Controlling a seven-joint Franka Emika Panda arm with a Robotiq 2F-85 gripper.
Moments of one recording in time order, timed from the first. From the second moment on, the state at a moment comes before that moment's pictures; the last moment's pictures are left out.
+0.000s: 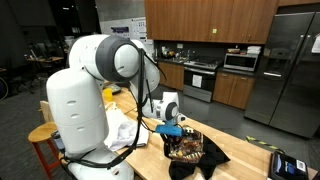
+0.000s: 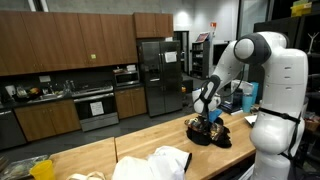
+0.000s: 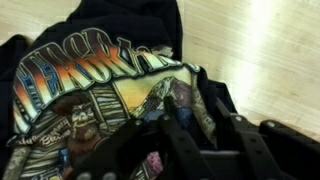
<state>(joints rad) -0.07 0.04 -0.09 -2.61 -0.24 2.49 -0.10</state>
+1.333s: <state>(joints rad) 0.23 -0.56 0.13 -2.49 -0.06 2.14 -0.18</state>
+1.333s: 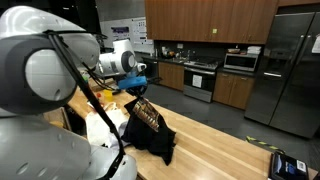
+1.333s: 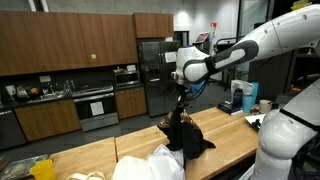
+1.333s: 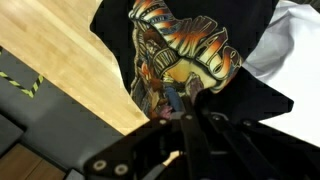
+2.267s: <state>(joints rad) 0.24 -0.53 0.14 -2.47 -0.06 2.13 -0.18</state>
